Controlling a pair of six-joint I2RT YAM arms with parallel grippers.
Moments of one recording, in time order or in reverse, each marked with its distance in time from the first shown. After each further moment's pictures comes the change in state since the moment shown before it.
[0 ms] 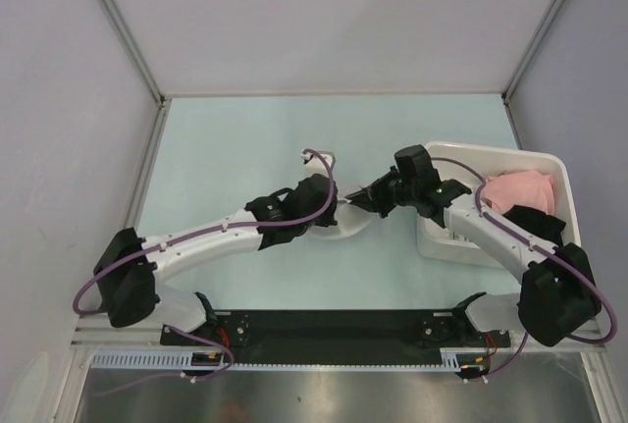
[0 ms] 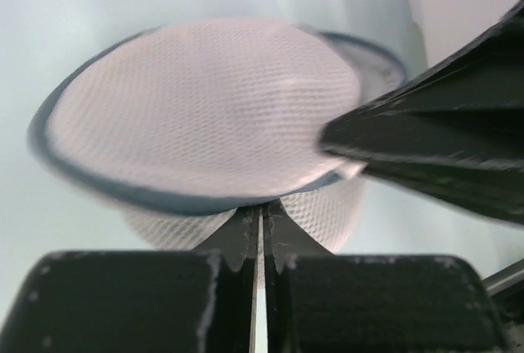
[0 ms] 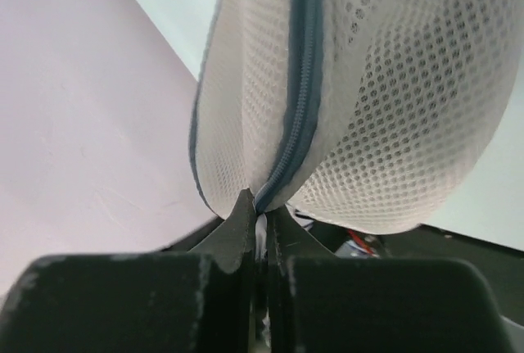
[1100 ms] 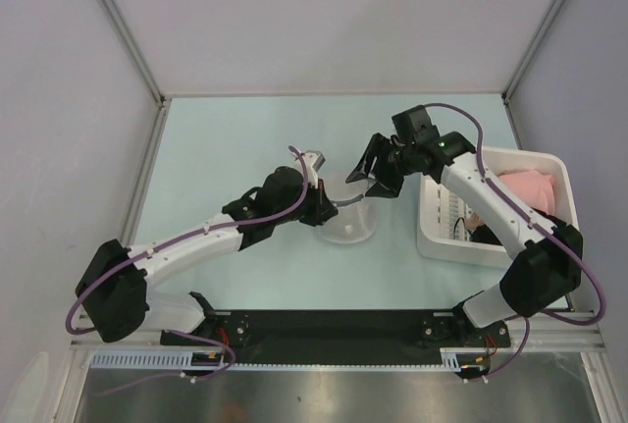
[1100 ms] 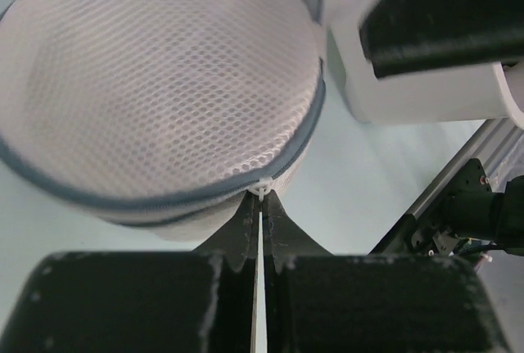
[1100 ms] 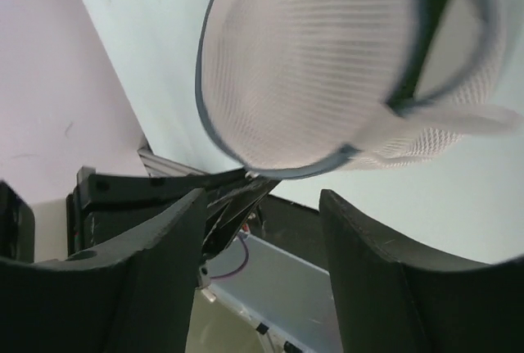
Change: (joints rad) left arm 0.186 -0.130 -0.218 0.283 0.489 0.091; right arm -0.056 0.179 0.467 -0.481 -0.023 -0.622
